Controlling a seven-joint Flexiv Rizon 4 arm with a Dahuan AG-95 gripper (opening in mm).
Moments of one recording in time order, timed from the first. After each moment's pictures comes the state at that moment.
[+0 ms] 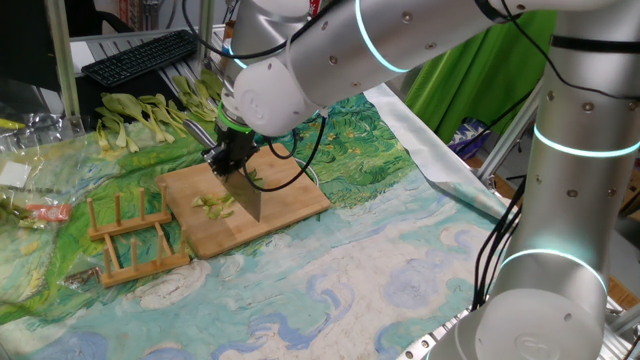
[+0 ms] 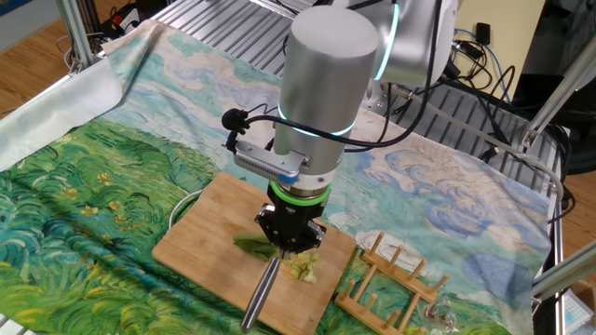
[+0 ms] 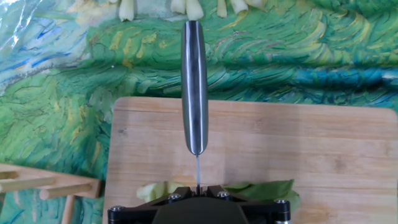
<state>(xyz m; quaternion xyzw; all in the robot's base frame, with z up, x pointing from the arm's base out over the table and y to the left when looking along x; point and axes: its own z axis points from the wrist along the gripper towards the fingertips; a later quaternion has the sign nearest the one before) 0.593 0.107 0.063 -0.06 1.00 0.02 0.07</state>
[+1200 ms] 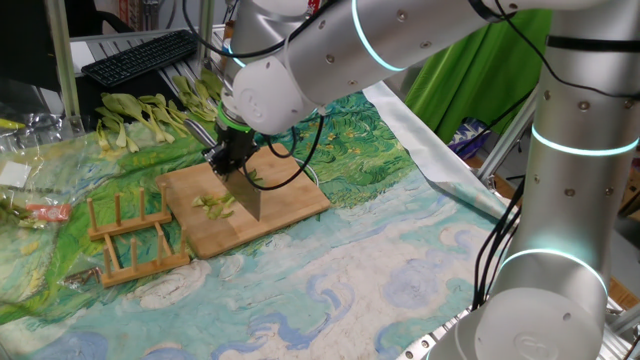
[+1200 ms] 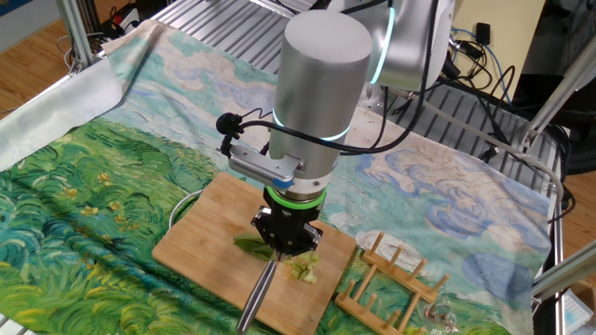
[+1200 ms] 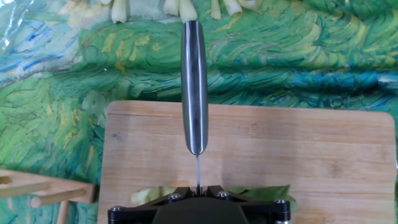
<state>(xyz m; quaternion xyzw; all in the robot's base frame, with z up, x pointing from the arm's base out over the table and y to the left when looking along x) 0.597 0.104 0.059 -0.05 1.00 0.01 0.07</state>
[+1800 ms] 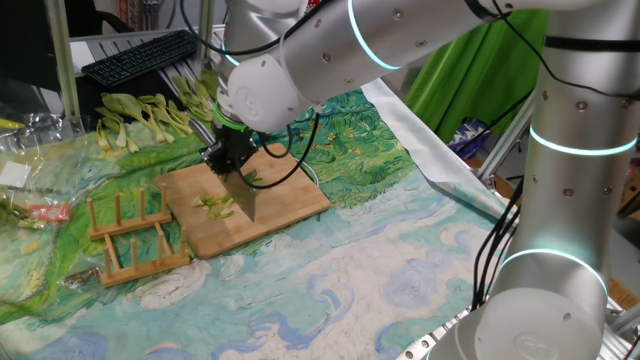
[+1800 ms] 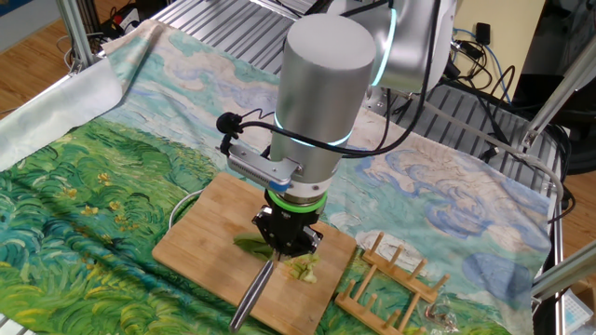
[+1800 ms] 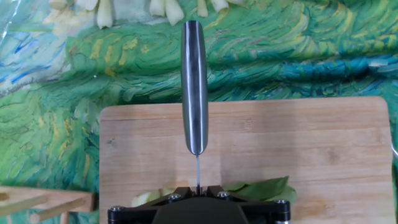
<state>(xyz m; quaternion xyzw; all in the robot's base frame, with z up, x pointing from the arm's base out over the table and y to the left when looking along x) 0.598 0.105 0.059 -0.01 1.00 0.00 0.06</state>
